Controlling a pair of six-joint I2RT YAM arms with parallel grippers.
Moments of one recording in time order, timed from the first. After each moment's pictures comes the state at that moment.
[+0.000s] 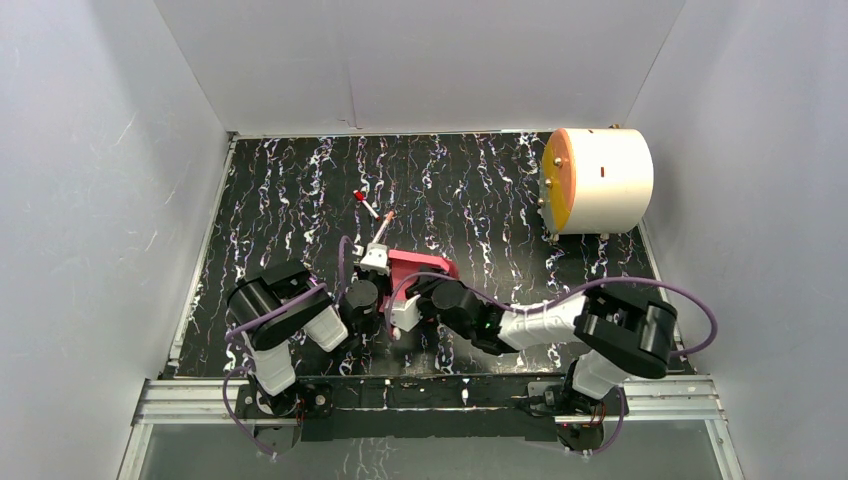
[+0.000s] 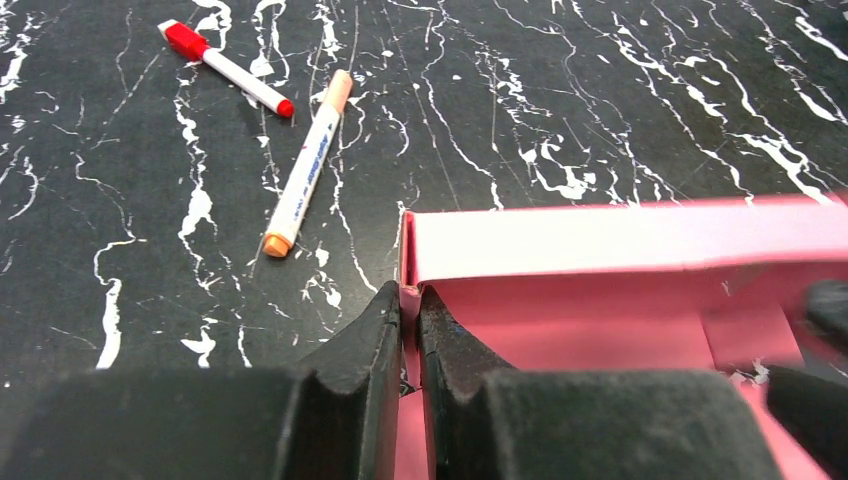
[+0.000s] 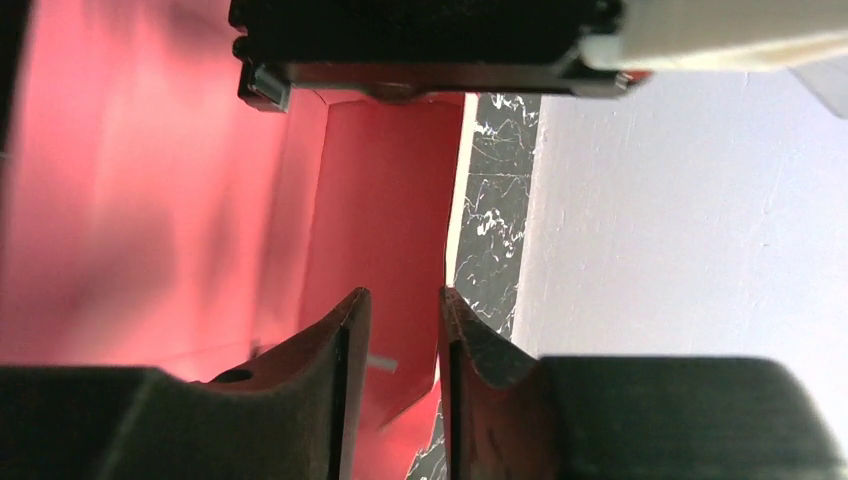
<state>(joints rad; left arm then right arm) -0.87 1.79 0.28 1.35 -0.61 -0.13 1.18 1.56 0.55 0.62 0.34 -1.17</state>
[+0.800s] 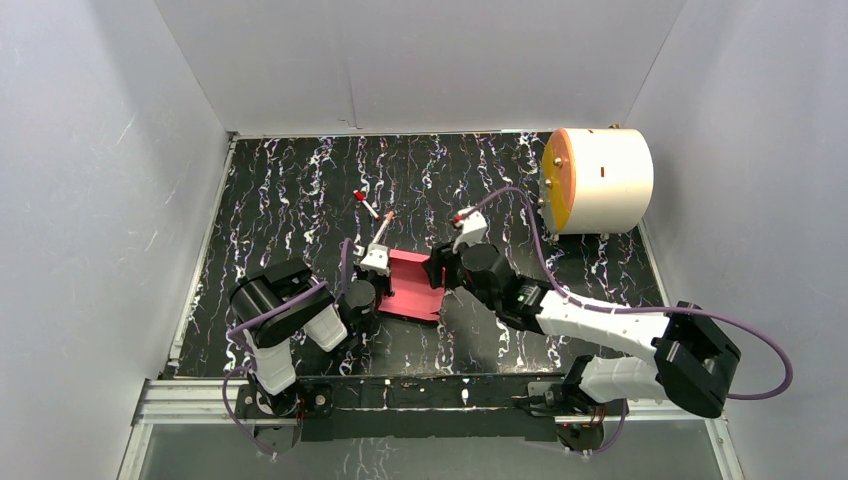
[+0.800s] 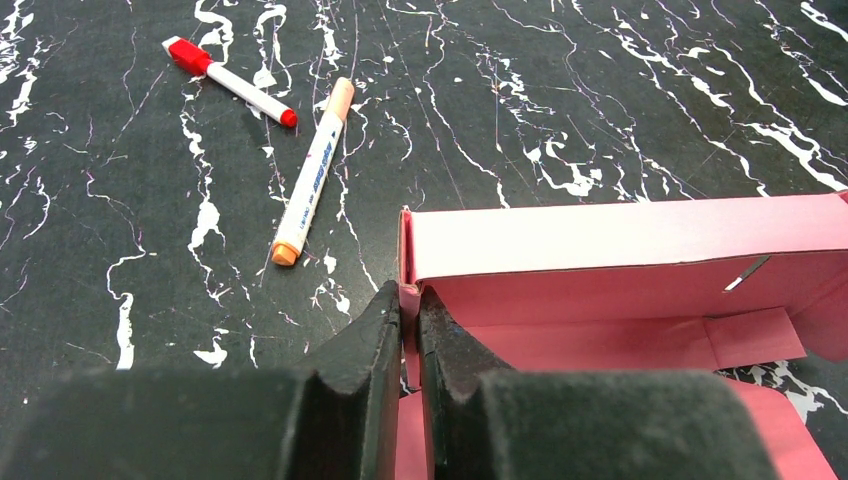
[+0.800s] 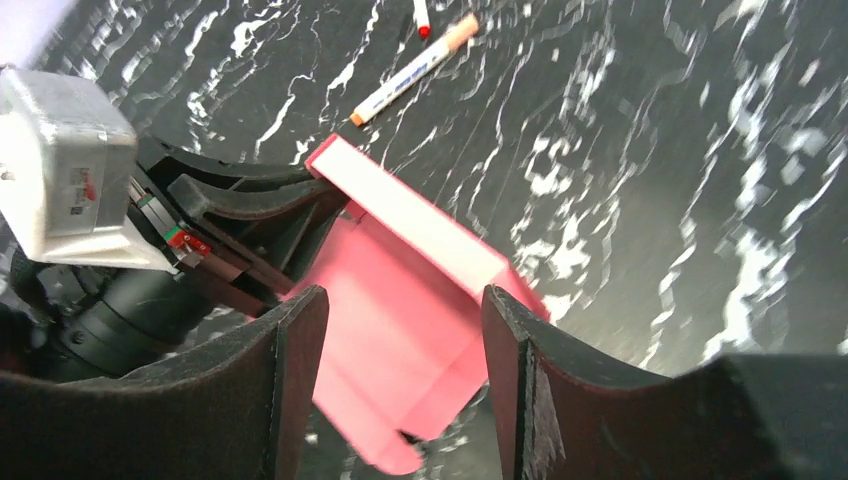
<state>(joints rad) -0.86 1.81 0.27 1.40 -0.58 -0.07 1.01 1.23 0.68 0.17 0.33 0.32</state>
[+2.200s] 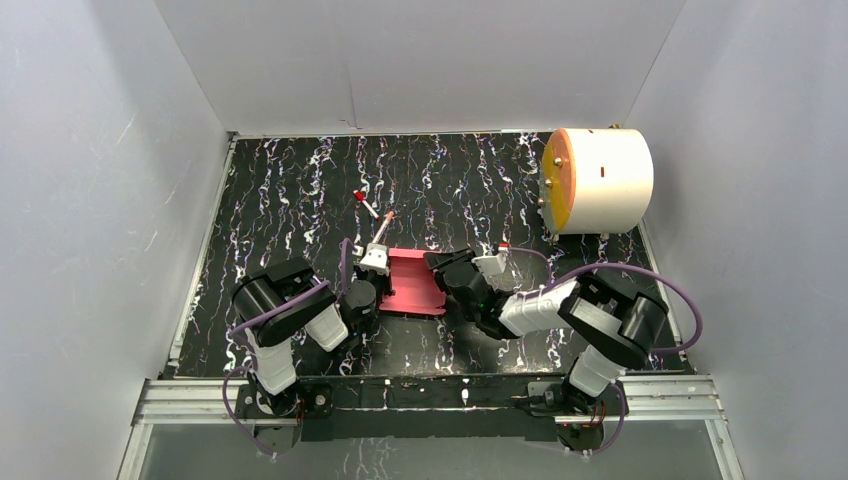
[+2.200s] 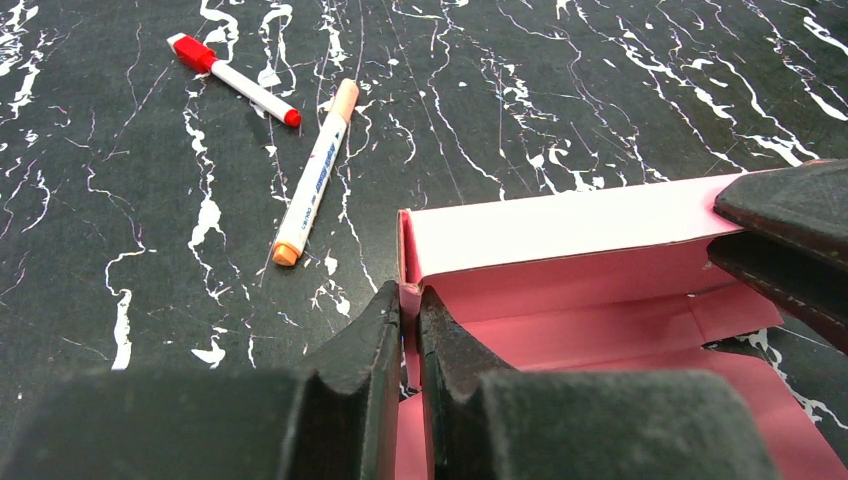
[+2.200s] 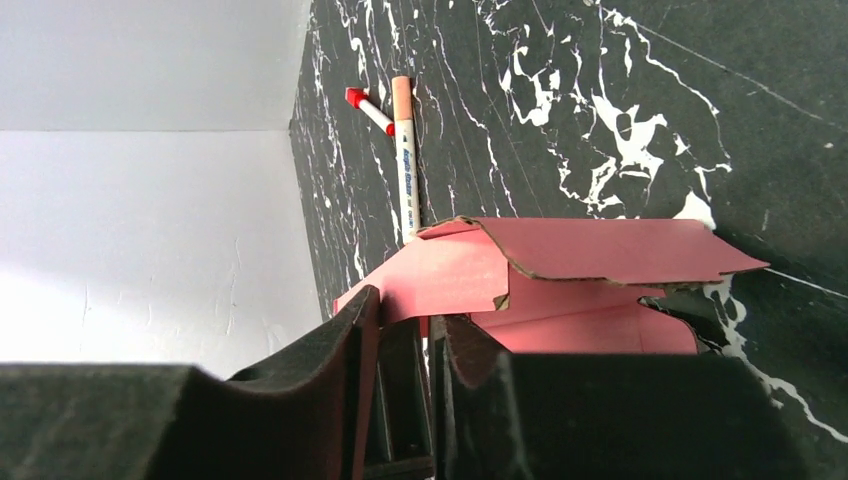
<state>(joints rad) -0.86 1.83 0.28 1.41 -0.60 -0.09 1.01 1.60 0.53 0.64 0.62 1.57</state>
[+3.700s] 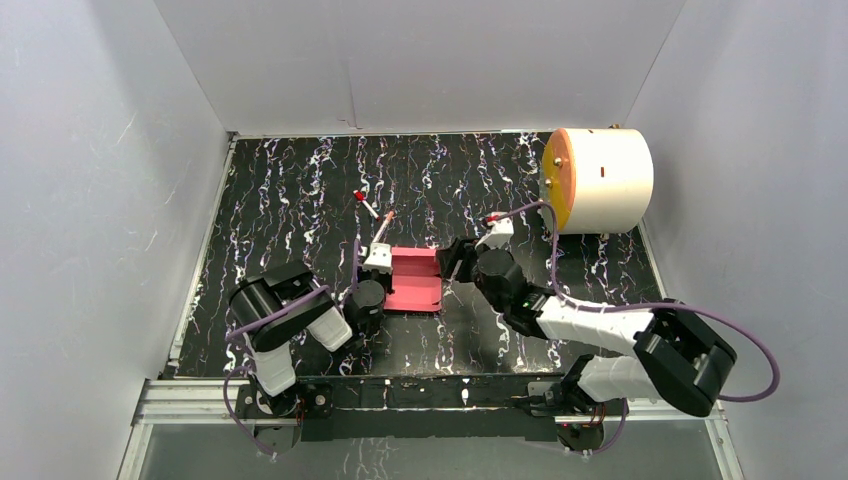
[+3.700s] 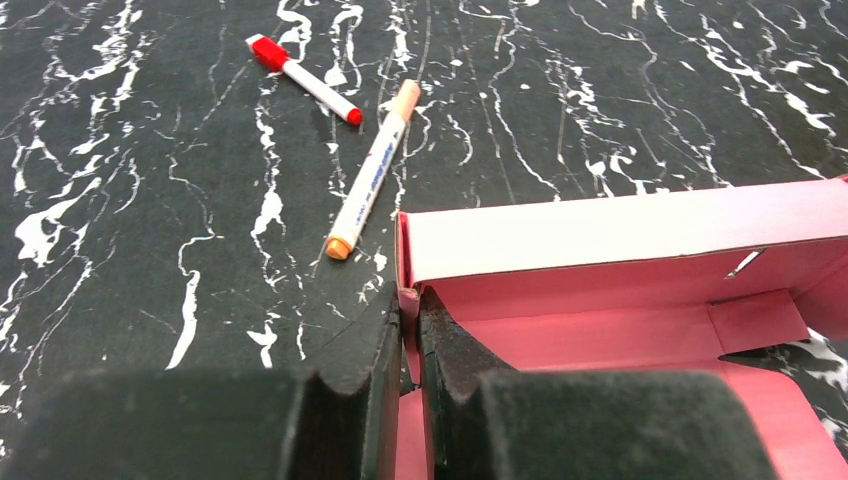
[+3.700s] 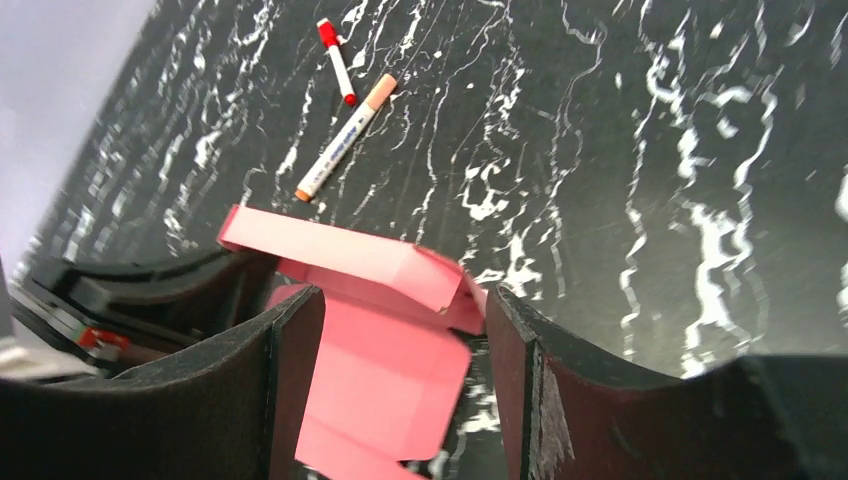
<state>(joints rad) -0.91 1.81 0.32 1.33 -0.80 -0.04 0.93 1.27 0.50 0.48 0.44 0.67</state>
